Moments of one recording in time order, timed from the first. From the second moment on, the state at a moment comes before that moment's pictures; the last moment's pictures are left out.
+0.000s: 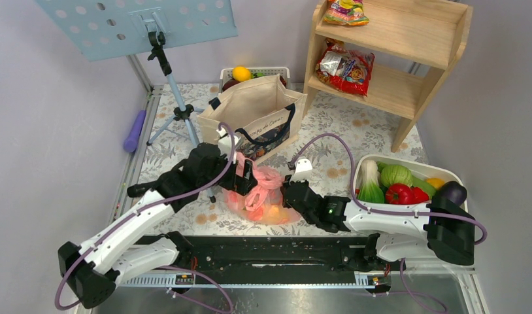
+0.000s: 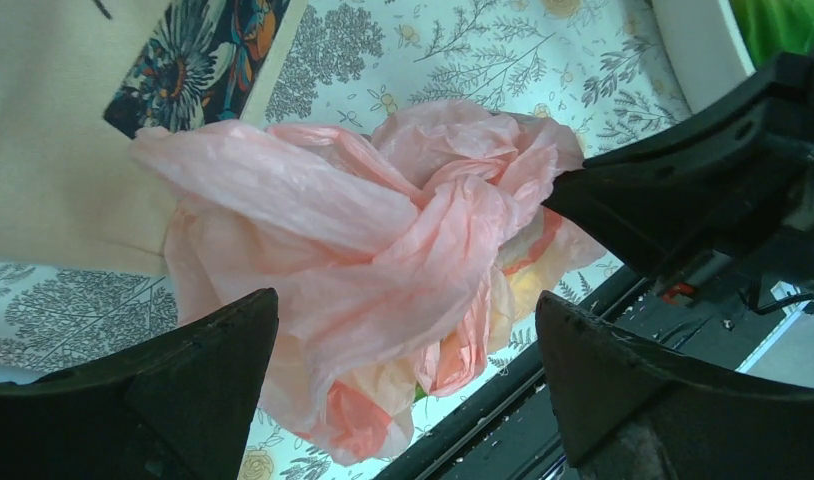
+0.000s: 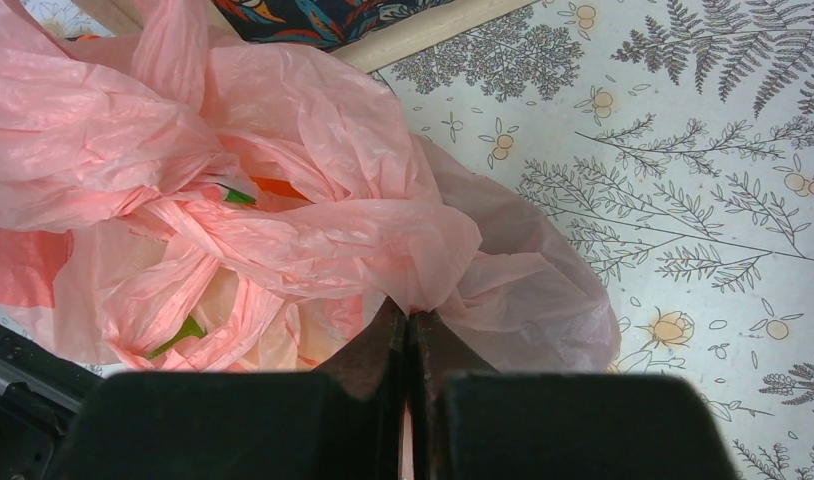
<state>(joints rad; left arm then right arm) -0.71 0.89 0.83 -0.51 0.09 -0.27 1.20 1.25 0.63 0.00 0.63 0.66</state>
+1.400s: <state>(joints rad) -0.71 0.93 0.86 -0.58 -0.05 -0.16 1.05 0.92 0.52 -0.22 0.46 0.70</state>
